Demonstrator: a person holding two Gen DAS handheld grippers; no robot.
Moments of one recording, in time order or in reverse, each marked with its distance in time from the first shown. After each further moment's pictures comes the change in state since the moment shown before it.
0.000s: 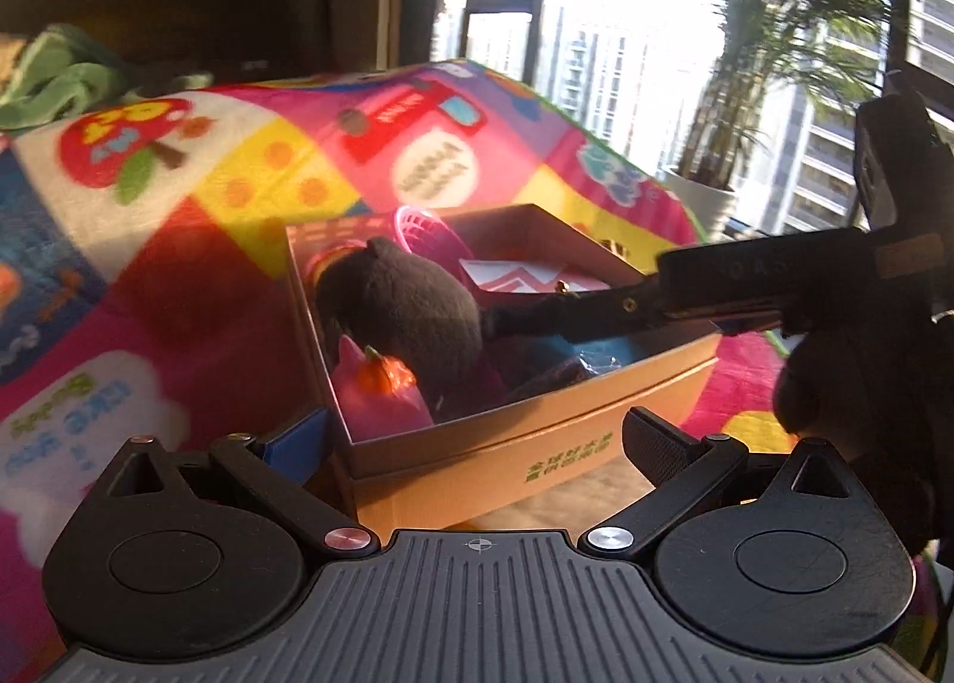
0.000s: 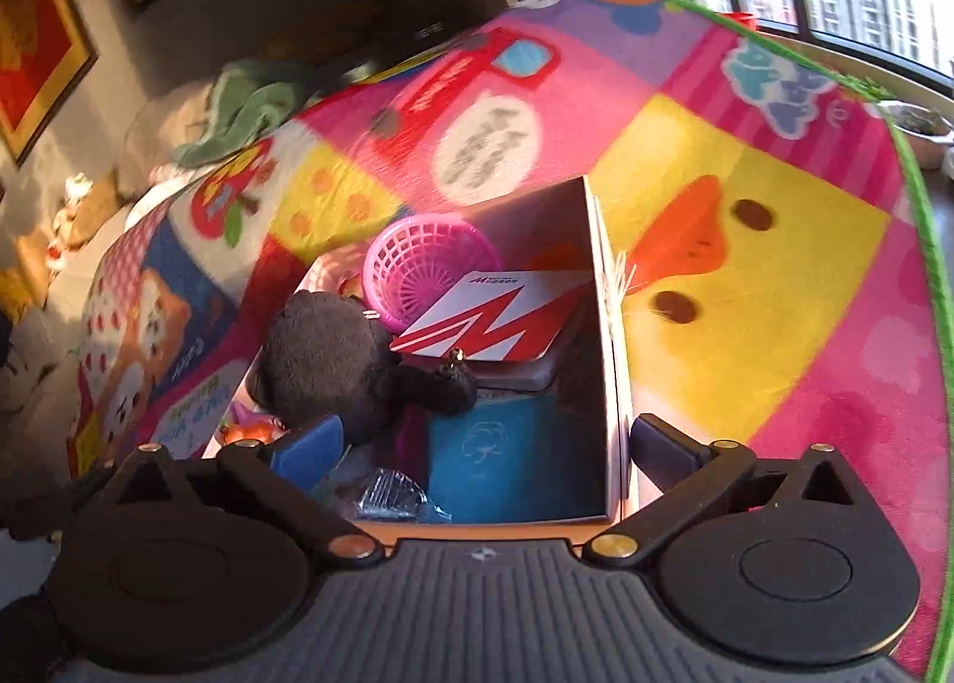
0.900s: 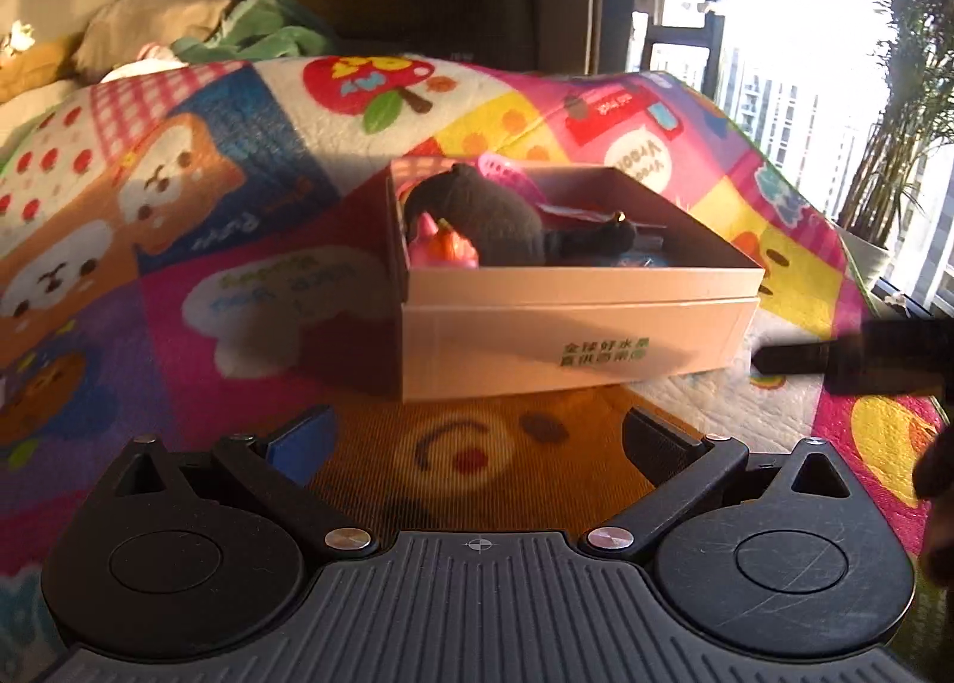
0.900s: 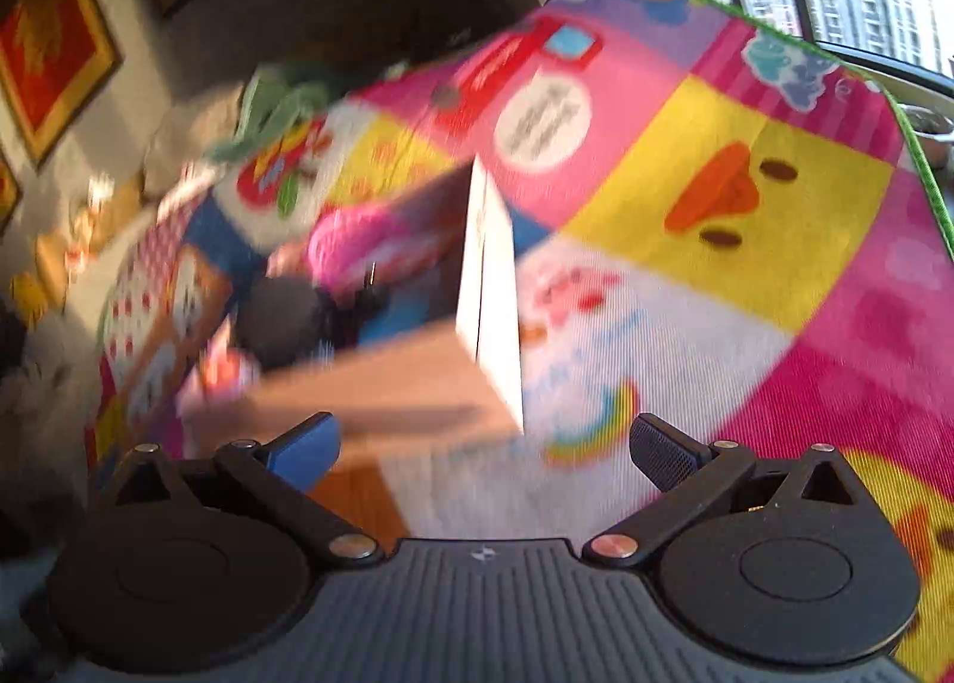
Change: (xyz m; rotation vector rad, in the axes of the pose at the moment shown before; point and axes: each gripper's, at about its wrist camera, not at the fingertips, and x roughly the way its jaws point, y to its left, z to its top) left arm -0.053 0.019 -0.061 -0.185 -0.040 0.320; right arm -0.021 0.037 -0.062 -0.032 -0.026 -0.014
